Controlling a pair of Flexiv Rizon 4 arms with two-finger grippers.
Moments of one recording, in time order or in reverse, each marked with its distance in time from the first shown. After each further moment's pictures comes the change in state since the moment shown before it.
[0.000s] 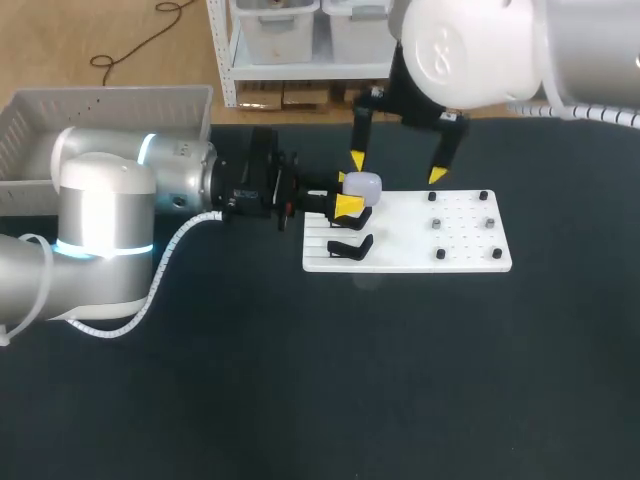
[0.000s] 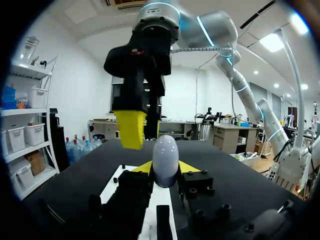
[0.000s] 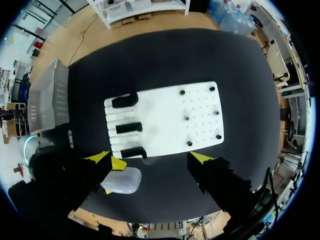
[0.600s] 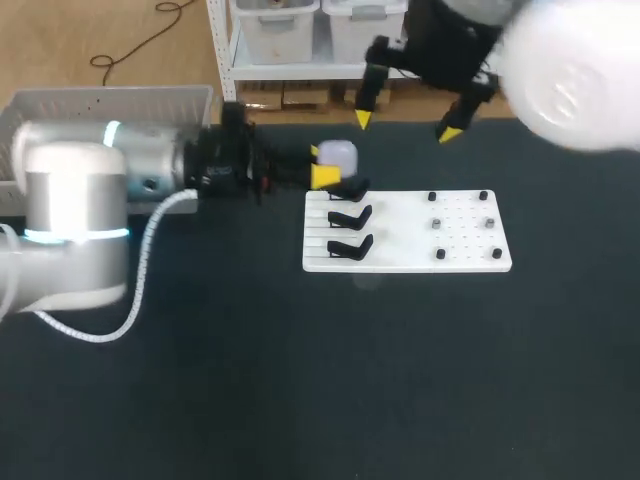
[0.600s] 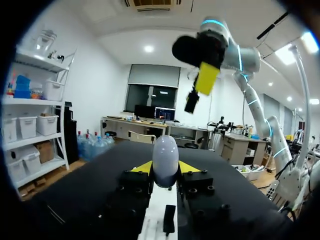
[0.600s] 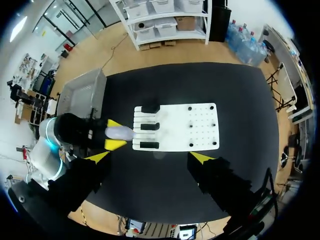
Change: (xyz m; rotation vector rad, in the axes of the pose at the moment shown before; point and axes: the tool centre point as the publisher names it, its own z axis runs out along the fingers) left arm -0.039 0.021 -0.047 -0.140 -0.027 -0.087; right arm 0.043 -0.002 -0.088 -0.170 -0.201 -0.172
